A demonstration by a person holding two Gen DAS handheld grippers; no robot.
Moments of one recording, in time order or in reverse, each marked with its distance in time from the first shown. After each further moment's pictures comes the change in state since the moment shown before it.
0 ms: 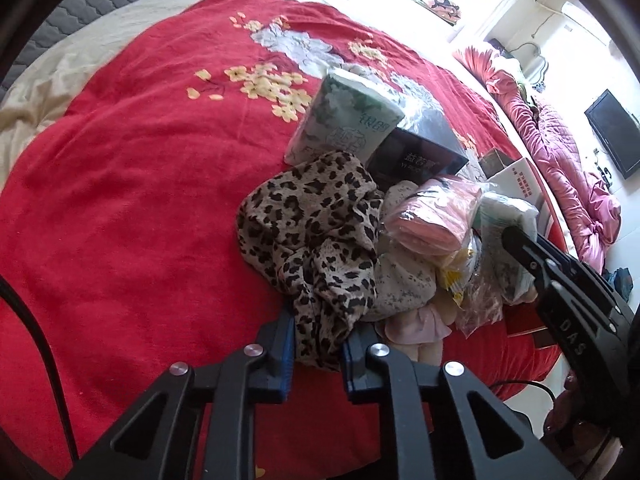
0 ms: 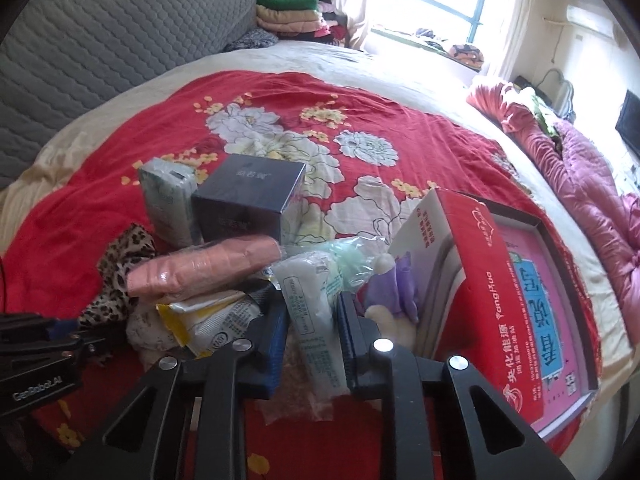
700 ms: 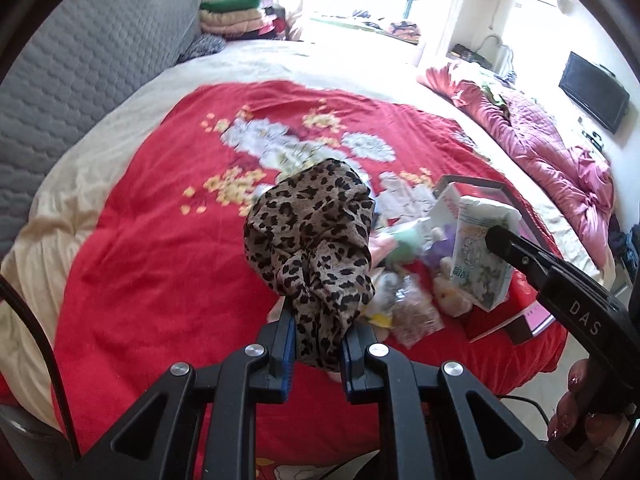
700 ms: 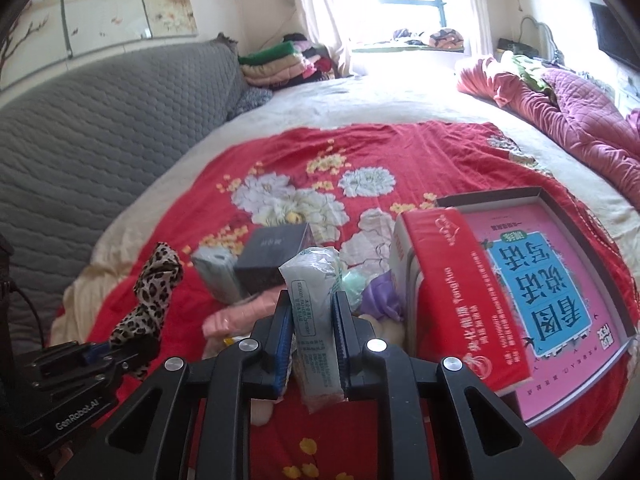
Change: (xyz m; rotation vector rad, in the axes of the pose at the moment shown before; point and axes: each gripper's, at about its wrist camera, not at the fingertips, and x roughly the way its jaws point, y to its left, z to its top) left arm -0.087 -0.074 -0.005 0.202 -0.198 0.087; right arm -0.082 -0.051 0.000 0.266 -0.140 0.201
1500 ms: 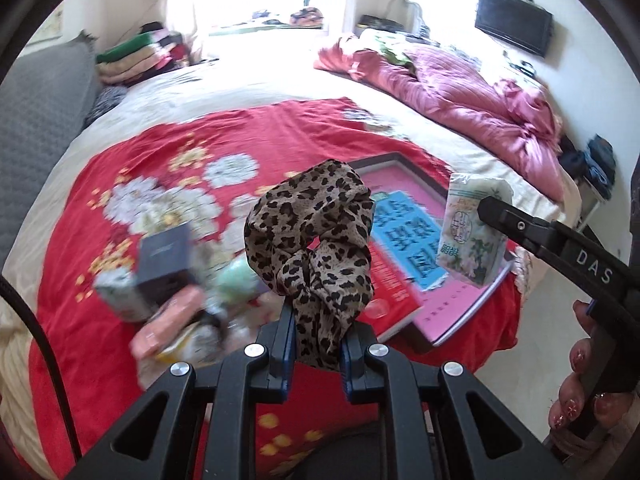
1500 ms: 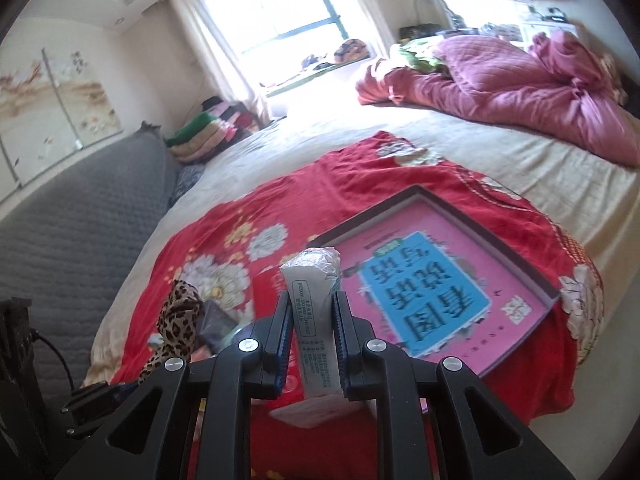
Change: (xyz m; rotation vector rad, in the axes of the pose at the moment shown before) left arm 0.008 -0.175 0.019 0.307 0.022 -0.127; right arm -0.091 -0.162 0.005 0.365 -0.146 -0.094
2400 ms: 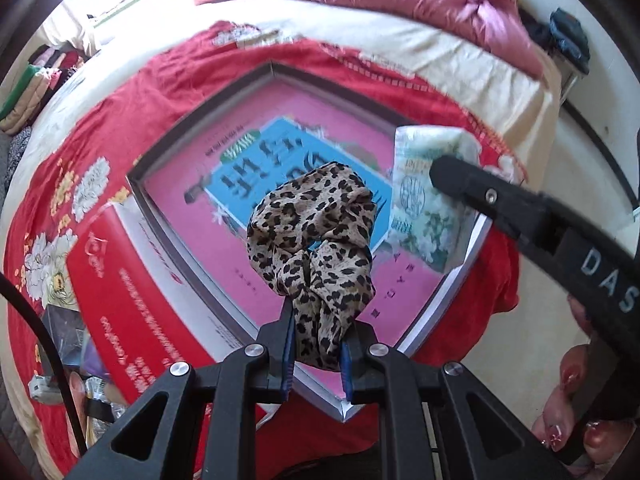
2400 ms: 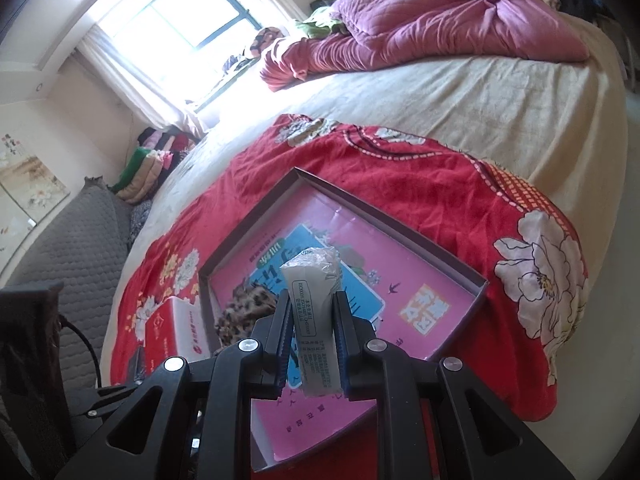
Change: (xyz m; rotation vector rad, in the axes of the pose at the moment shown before) left arm 0.145 -0.134 0.032 0.315 0.350 -0.026; right arm 0.046 -0.141 0.005 0.275 0.070 -0.069
